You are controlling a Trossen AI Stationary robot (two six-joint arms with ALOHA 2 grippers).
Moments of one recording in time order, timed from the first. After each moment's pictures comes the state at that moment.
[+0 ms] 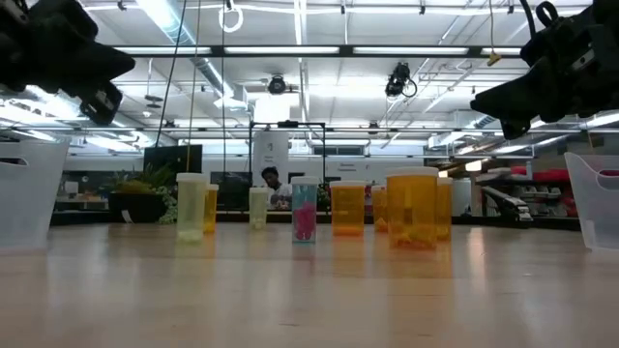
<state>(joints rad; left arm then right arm) -0.36 0.11 0.05 0.05 -0.31 -0.40 0.01 0.29 0.01 0.21 0.07 0.13</state>
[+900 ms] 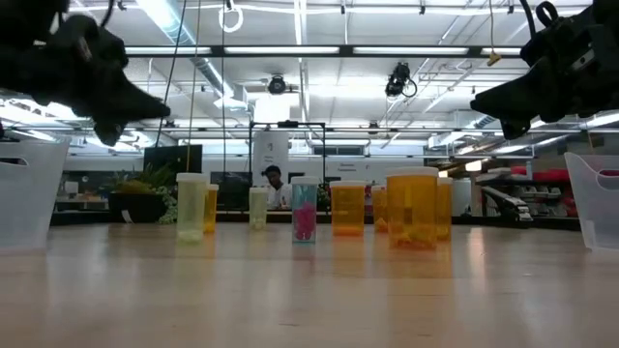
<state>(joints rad) -0.17 0.39 0.09 0.07 -0.41 -0.47 0.01 0.29 0.01 0.21 0.07 0.13</state>
